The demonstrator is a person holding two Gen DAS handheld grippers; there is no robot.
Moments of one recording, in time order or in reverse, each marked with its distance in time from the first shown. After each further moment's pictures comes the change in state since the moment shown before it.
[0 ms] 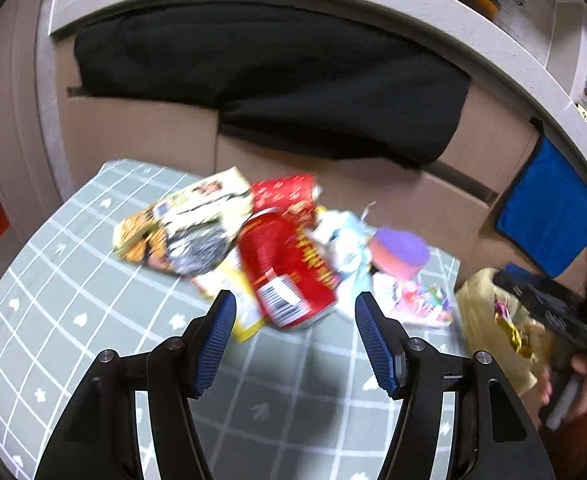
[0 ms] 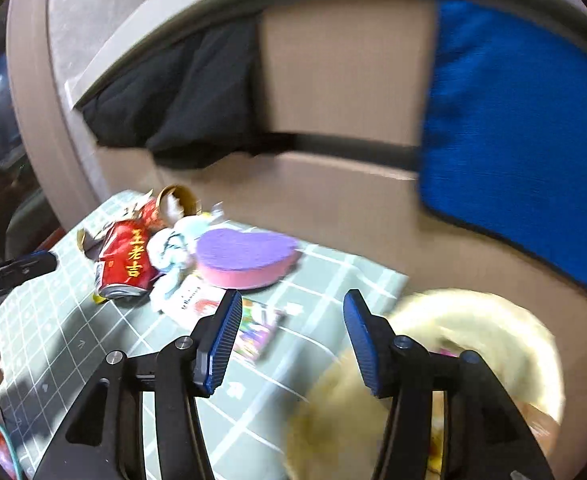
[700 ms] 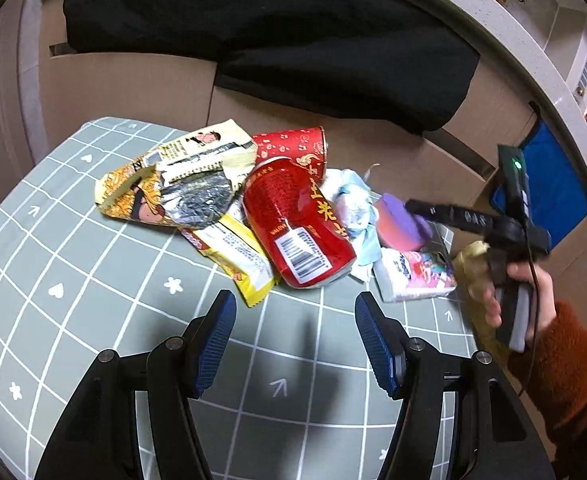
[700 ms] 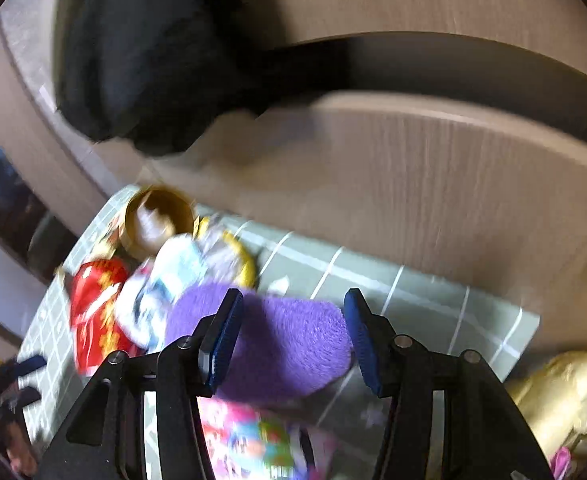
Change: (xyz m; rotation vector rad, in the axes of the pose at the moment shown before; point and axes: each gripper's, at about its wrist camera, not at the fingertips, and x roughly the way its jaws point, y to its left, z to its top) left arm 0.029 0.025 -0.020 -0.021 0.096 -0.115; right arm 0.133 0.003 0.038 0.108 0.186 0.175
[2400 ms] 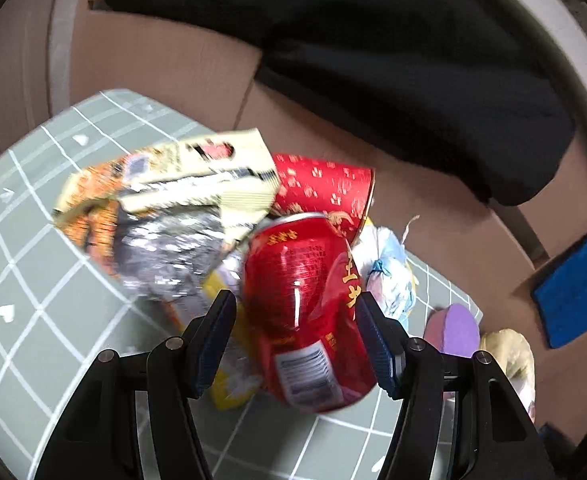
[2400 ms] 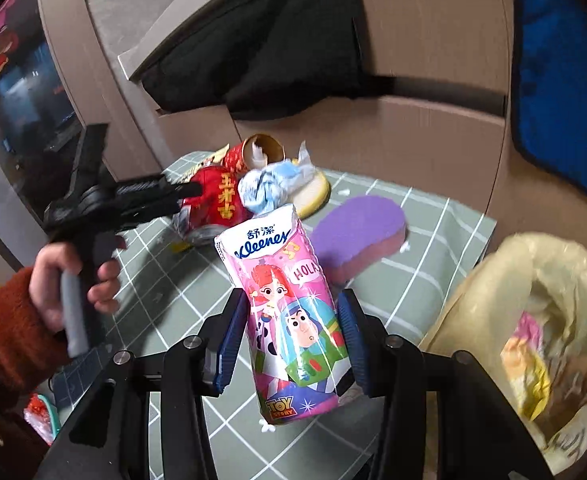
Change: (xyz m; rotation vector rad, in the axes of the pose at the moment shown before) left arm 0.074 0.013 0.052 -0.246 -0.018 0.069; right arm -0.124 0.055 -0.119 -0.108 -0.073 0.041
